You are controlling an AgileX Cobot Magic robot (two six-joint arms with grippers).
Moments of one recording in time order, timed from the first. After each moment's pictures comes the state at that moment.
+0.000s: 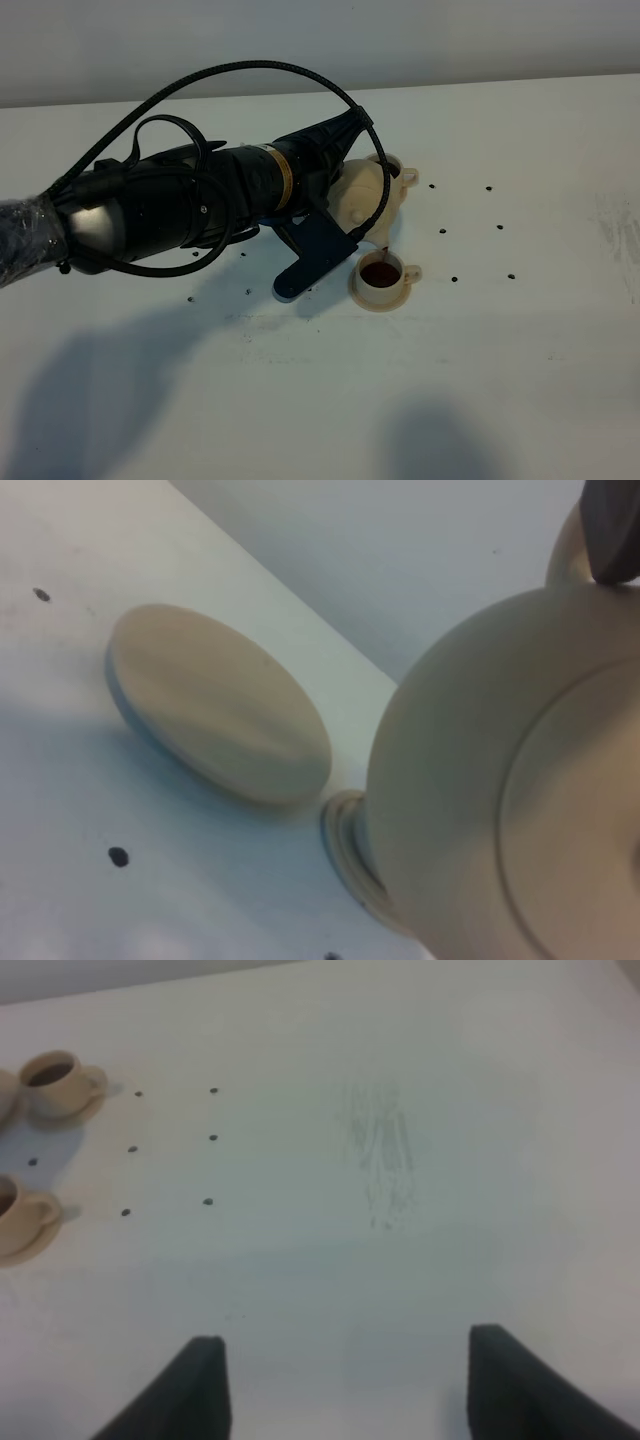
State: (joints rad) left arm -0.66 1.85 -1.17 0.92 0.06 1.19; right arm 0.00 -0.01 -0.52 -0.01 1.11 0.10
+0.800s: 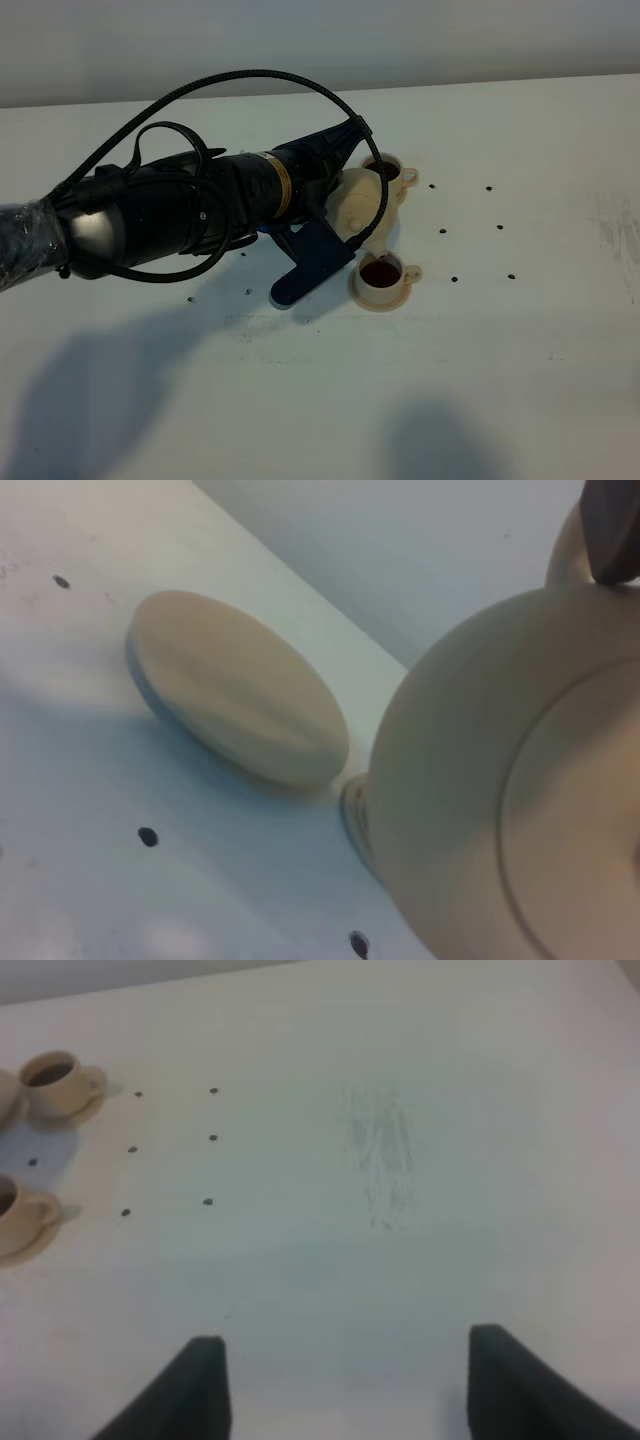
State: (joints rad) left arm -0.66 1.85 -1.15 0.93 0.06 1.19; right arm 0.00 -0.01 -0.52 -0.01 1.11 0.10
